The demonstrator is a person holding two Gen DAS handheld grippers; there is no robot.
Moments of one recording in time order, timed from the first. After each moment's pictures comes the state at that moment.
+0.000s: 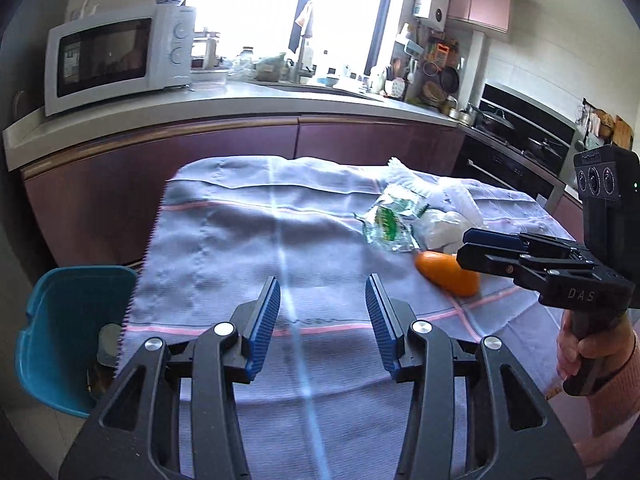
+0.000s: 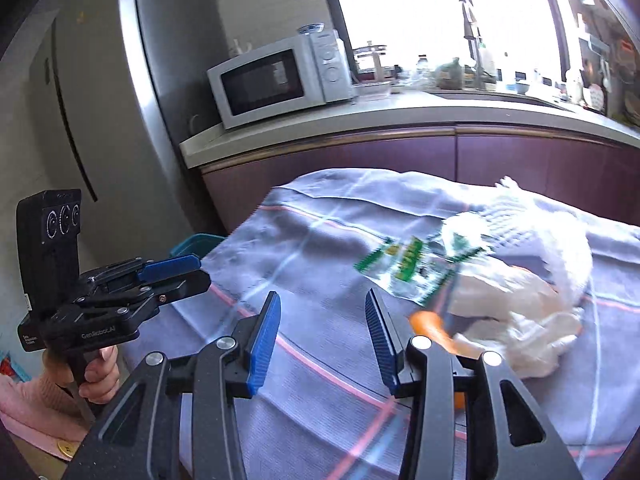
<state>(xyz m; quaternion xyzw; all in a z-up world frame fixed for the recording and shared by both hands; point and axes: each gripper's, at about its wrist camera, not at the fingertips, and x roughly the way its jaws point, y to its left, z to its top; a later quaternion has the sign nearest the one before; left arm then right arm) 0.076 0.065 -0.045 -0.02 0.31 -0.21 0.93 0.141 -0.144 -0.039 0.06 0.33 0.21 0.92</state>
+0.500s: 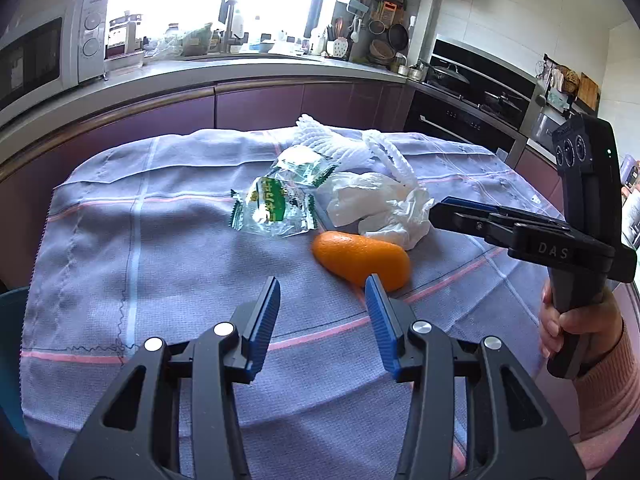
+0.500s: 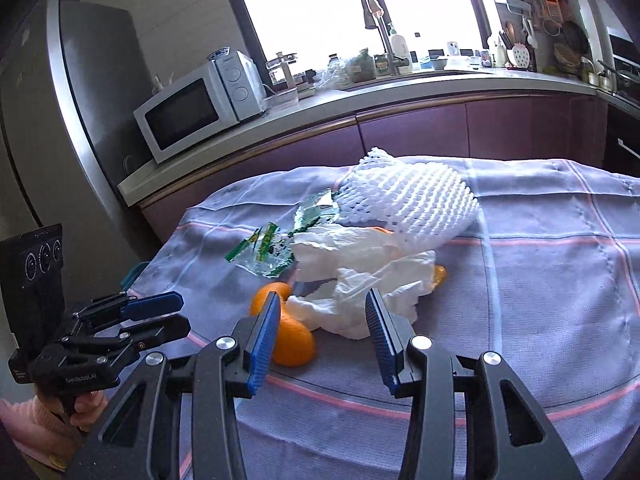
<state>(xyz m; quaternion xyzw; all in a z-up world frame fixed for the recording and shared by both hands) 0.093 -0.041 -0.067 0.02 0.35 -0.29 0.89 0.143 -0.242 -0.062 0.12 0.33 0.12 0.93</state>
